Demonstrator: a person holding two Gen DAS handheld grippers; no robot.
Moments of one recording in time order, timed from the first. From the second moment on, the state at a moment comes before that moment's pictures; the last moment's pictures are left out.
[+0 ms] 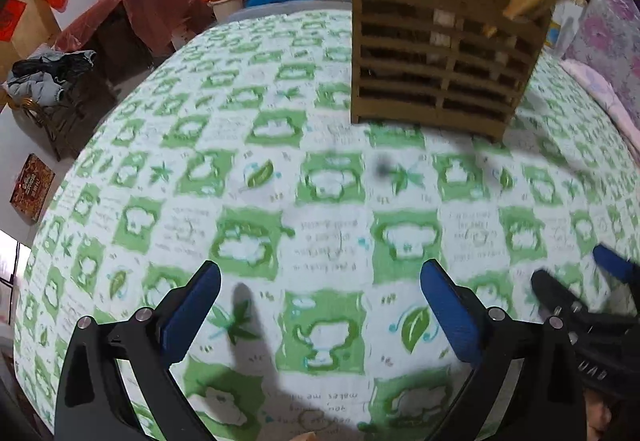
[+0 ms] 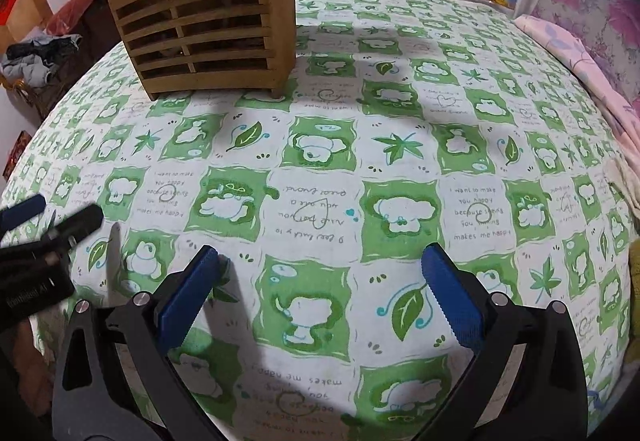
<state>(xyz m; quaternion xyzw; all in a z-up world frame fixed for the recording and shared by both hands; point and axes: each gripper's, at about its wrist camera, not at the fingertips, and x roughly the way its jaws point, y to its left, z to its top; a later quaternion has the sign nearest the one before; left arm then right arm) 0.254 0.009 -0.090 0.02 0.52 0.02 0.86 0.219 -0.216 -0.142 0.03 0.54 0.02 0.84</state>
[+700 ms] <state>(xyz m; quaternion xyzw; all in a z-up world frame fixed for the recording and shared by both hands) 0.190 -0.027 0.005 0.09 0.22 0.11 0.96 0.165 -0.236 -0.026 0.10 0.23 -0.05 0.97</state>
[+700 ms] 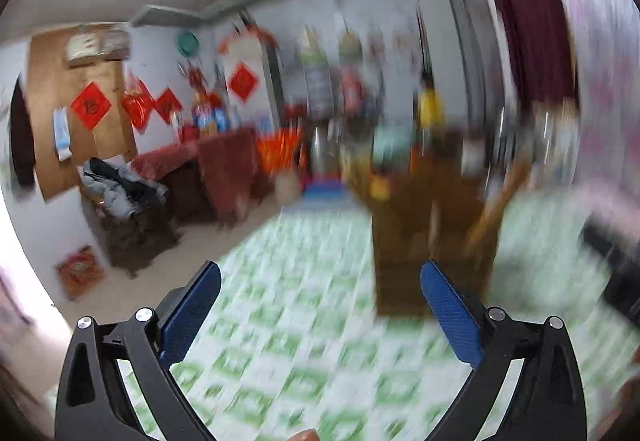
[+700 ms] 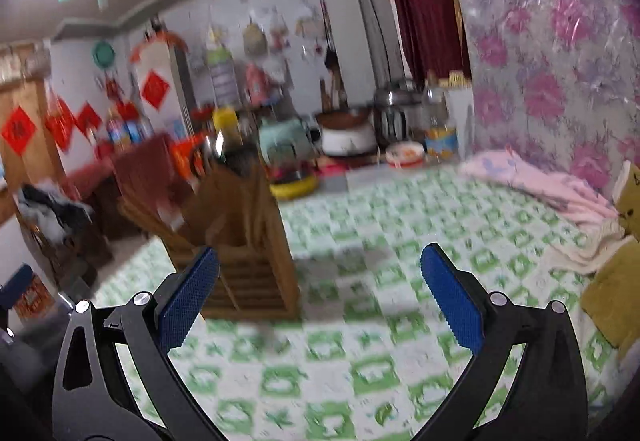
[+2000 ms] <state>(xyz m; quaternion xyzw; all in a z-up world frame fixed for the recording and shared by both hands) 0.162 -0.002 -0.002 0.04 0.22 0.09 0.97 0.124 -0.207 -0.031 0.02 0.18 -0.04 0.98</state>
